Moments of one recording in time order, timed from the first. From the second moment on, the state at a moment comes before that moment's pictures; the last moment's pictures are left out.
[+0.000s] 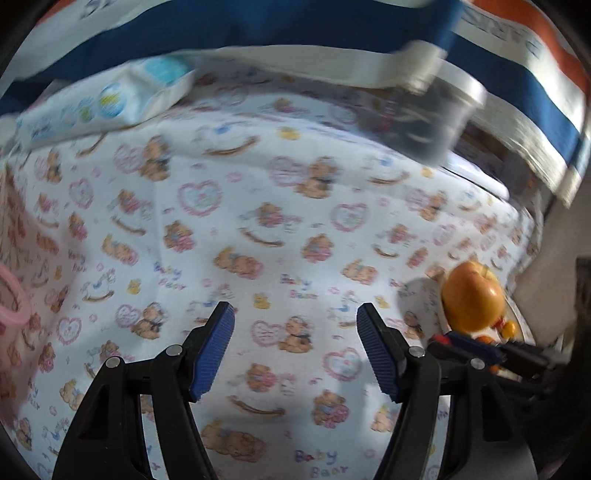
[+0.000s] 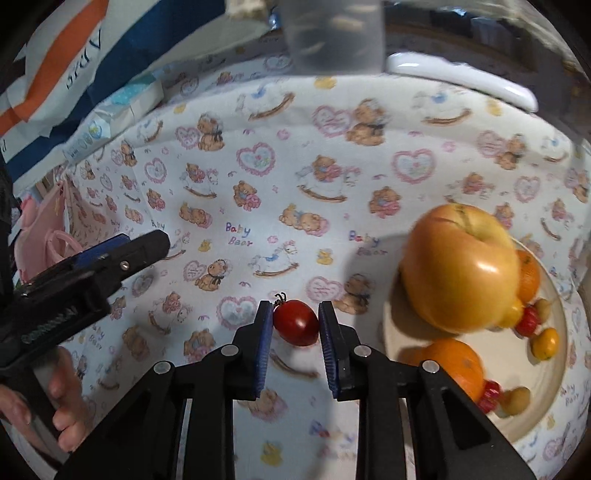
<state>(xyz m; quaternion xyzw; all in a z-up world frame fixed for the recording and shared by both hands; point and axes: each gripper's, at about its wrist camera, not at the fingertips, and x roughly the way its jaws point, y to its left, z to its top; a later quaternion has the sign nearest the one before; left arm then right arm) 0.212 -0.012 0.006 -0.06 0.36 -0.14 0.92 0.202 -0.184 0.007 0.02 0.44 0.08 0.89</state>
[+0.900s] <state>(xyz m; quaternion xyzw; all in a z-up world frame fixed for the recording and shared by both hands) 0.189 -0.067 -0.006 0.02 0.37 -0.22 0.90 0.155 -0.302 0.012 0.05 0.41 -0.03 0.91</state>
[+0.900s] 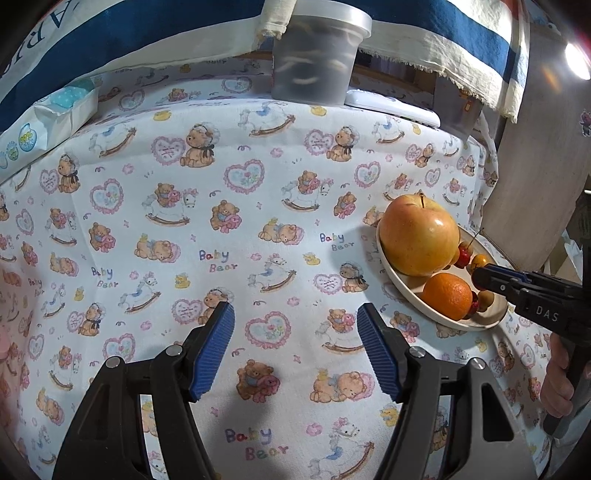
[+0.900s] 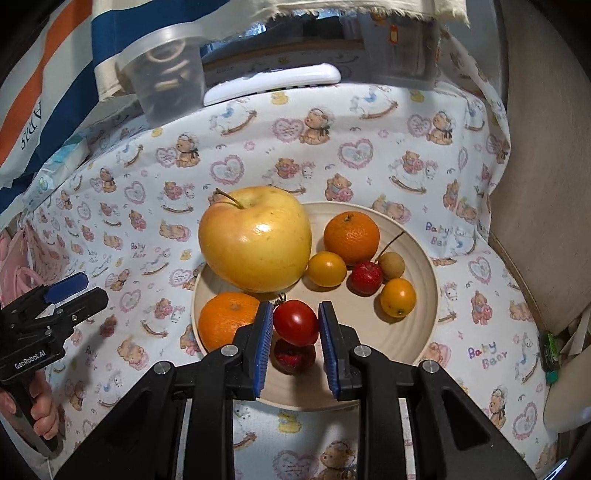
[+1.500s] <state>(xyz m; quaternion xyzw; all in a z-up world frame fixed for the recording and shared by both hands) 0.173 -0.070 0.001 -0.01 0.32 -0.23 0.92 0.131 -0.305 0.018 0.05 0.37 -0.06 0.93</state>
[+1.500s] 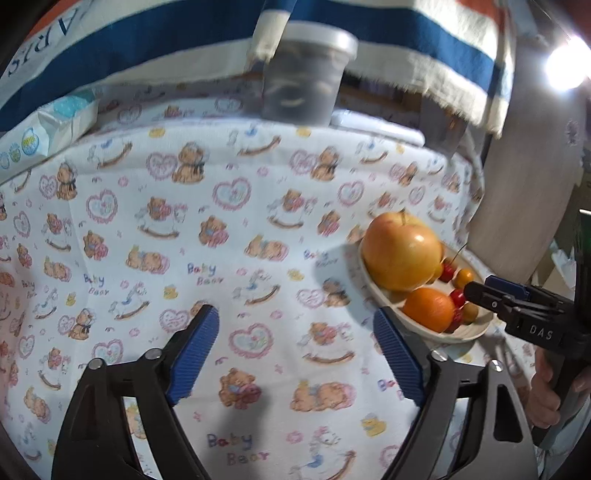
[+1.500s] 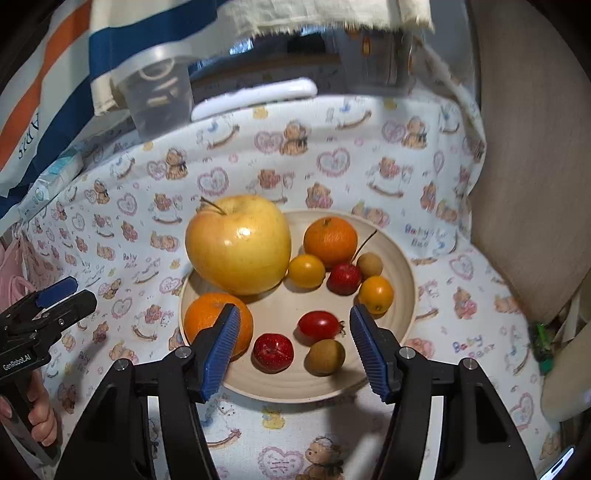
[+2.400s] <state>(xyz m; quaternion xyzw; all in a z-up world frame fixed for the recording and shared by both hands) 0.130 -0.082 0.019 0.03 0.18 -0.24 0.95 0.084 -0.279 0.035 0.00 0.25 -0.09 0.96</state>
